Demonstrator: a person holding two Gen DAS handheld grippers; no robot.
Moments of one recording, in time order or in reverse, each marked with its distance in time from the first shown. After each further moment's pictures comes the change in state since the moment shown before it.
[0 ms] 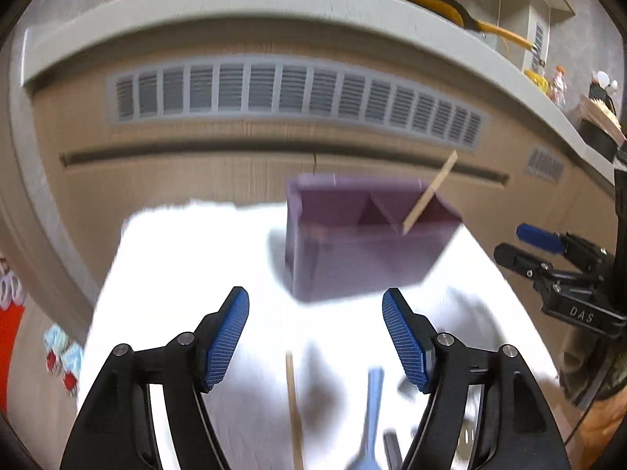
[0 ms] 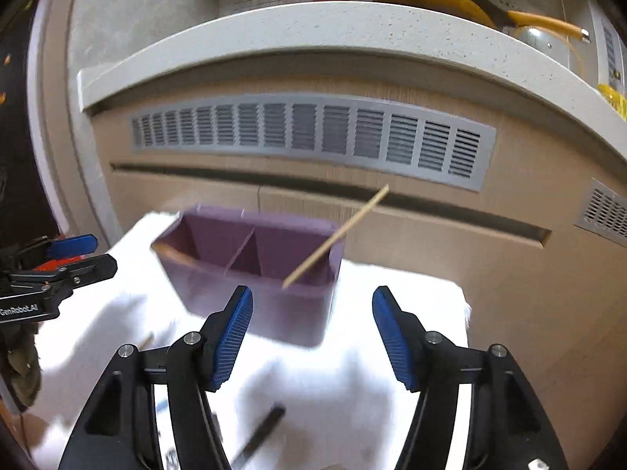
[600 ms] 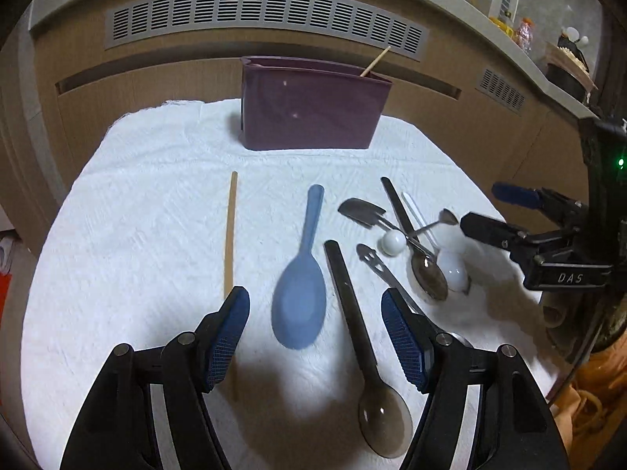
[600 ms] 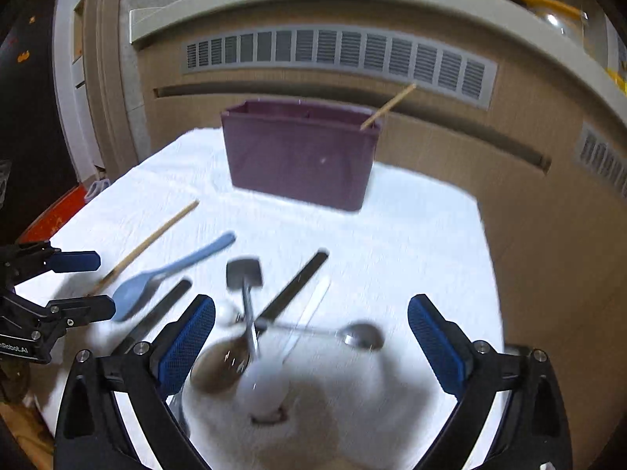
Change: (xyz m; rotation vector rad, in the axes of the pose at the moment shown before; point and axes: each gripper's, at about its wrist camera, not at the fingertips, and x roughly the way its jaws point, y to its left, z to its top) left arm -0.044 -0.042 -0.126 0.031 0.137 -0.083; right arm -0.045 0.025 -0.106 -0.027 0.123 0.068
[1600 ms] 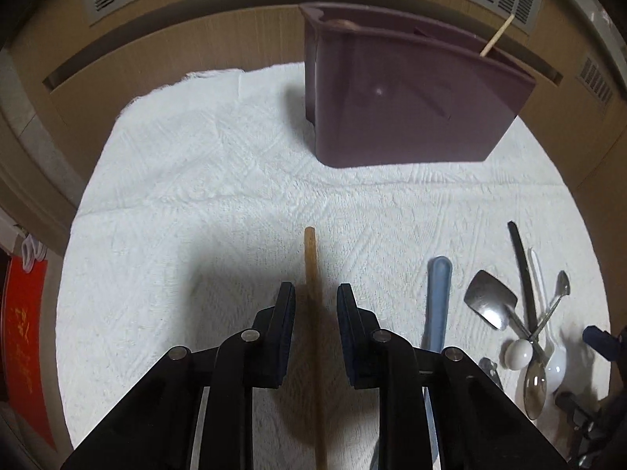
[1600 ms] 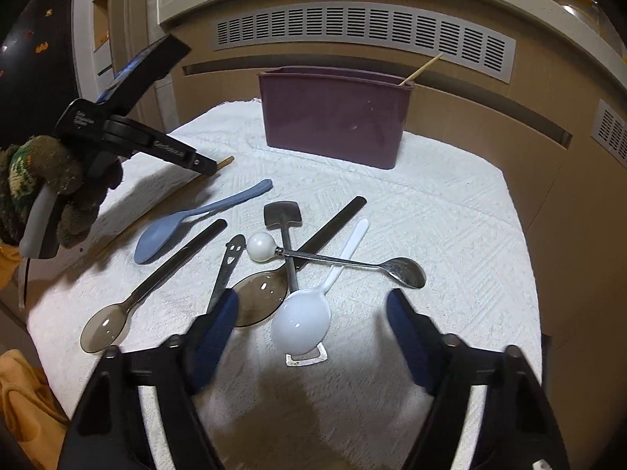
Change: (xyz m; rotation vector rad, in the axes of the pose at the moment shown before) left arm 0.107 0.054 0.093 -0.031 0.248 0.218; right arm 0.001 0.019 -0.037 -0.055 0.042 0.092
